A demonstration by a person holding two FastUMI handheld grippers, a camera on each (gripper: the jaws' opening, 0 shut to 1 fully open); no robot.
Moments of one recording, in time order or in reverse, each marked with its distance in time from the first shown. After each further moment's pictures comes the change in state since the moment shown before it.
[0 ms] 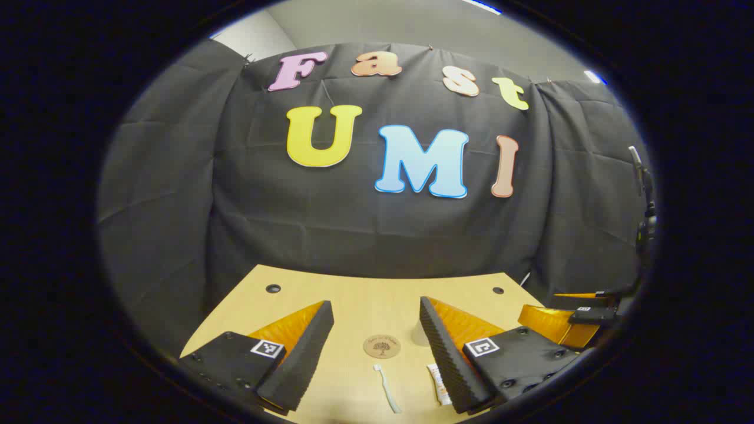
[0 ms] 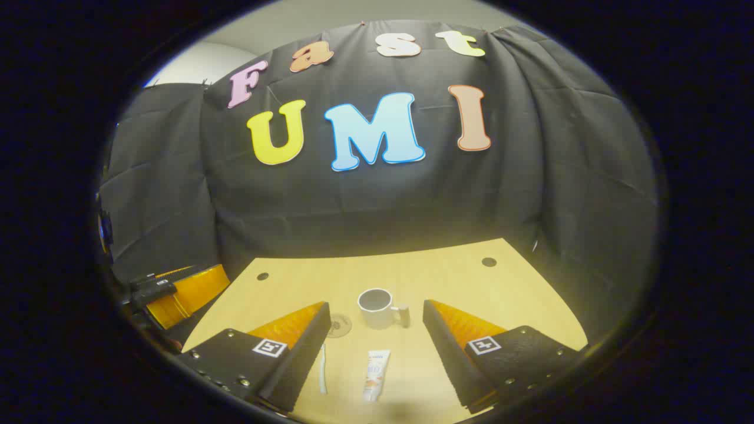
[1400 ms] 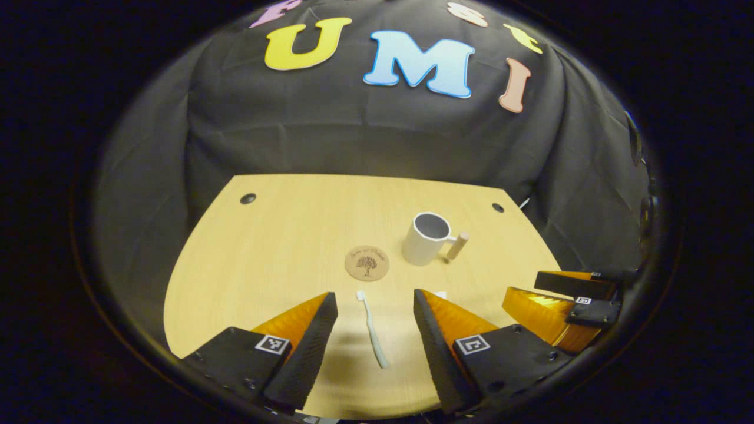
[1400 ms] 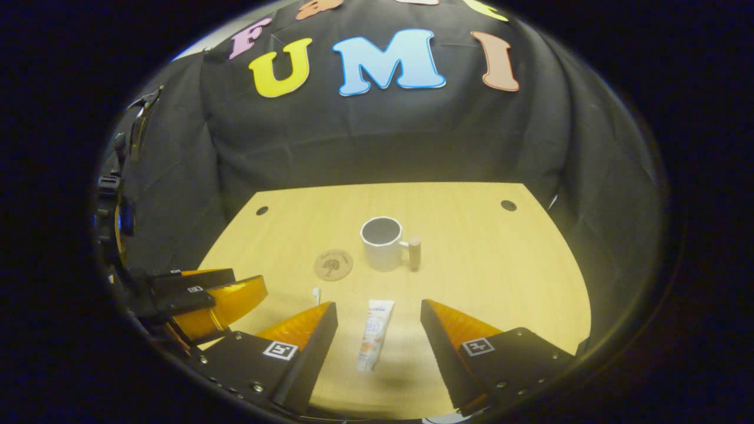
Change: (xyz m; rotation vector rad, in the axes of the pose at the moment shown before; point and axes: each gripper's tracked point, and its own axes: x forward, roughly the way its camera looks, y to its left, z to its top) left arm 0.037 -0.014 -0.164 -0.045 0.549 -0.024; right arm 0.028 0.000 -0.103 -0.062 0.372 0.043
